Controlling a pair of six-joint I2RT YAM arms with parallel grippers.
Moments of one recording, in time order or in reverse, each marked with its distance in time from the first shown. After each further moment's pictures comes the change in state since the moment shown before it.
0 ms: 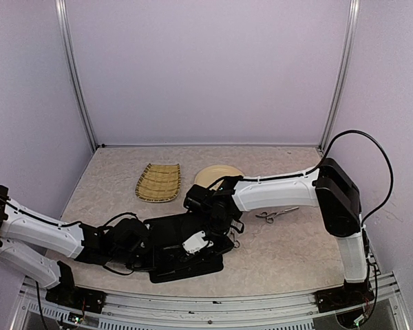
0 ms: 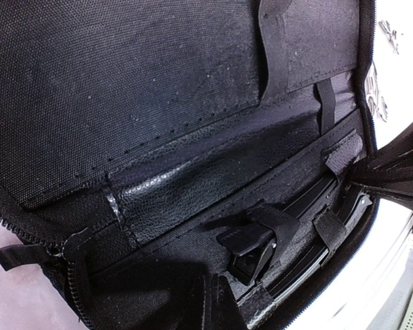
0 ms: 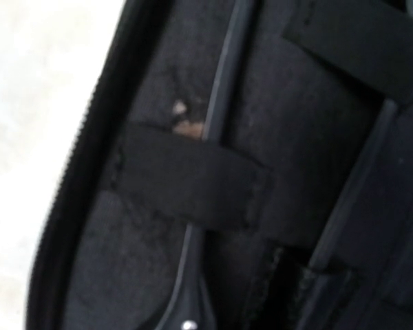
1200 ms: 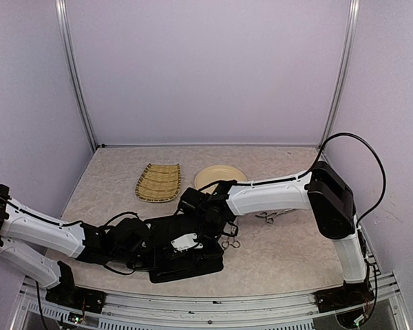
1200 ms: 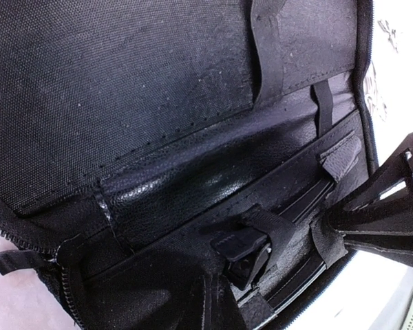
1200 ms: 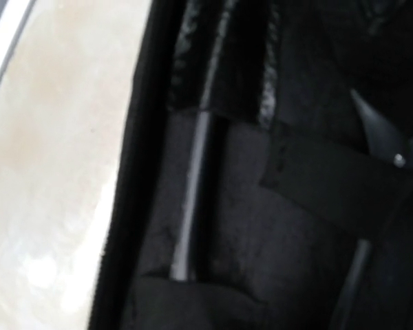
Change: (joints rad) left arm -0.002 0.009 0.010 0.002 -0.004 0.009; right arm 0.022 0.053 0.038 0.063 -0.159 0.225
